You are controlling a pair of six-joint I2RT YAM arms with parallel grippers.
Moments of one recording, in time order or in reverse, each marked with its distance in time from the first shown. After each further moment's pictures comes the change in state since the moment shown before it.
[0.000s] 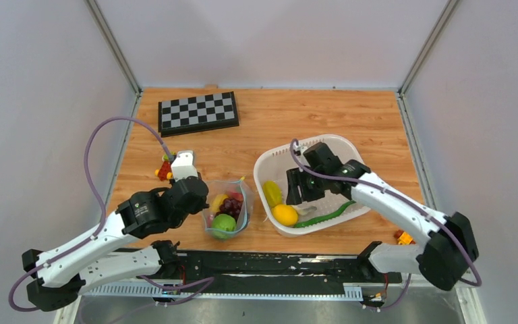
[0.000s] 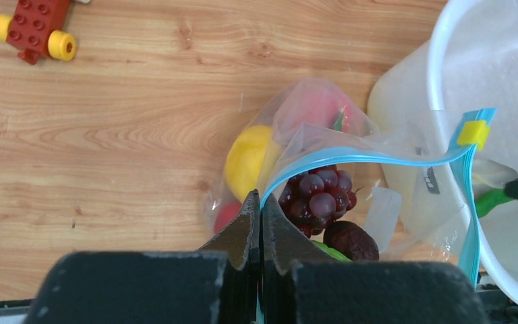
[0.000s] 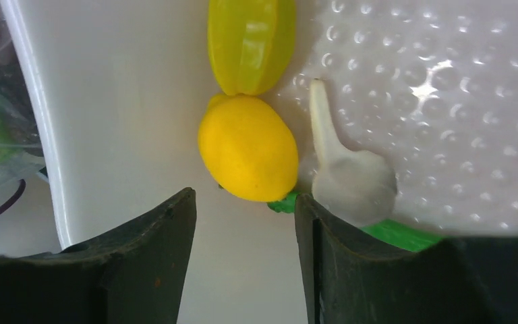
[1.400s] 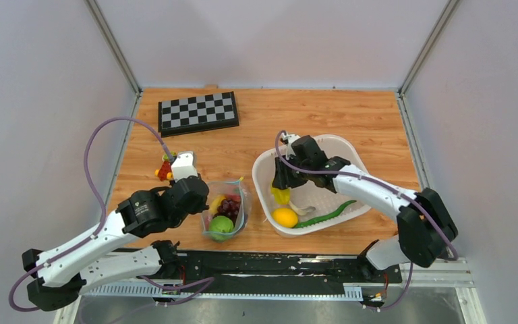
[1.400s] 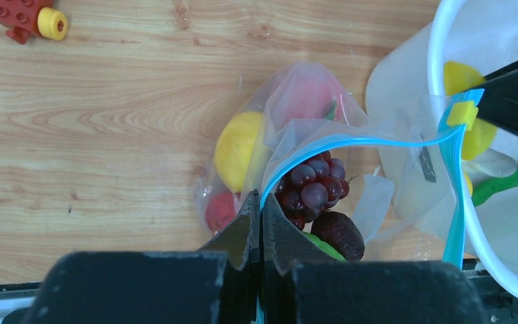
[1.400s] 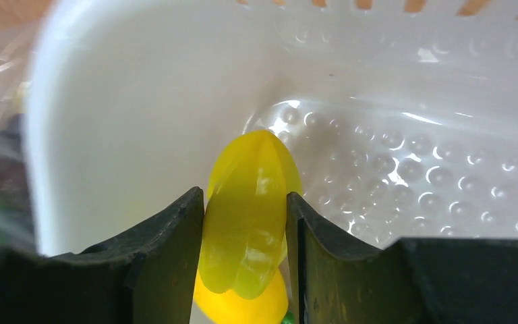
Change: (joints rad) left arm 0.005 0.003 0.008 -0.059 0.025 -0.057; right arm -0.004 0.284 0.004 0.410 0.001 -0.038
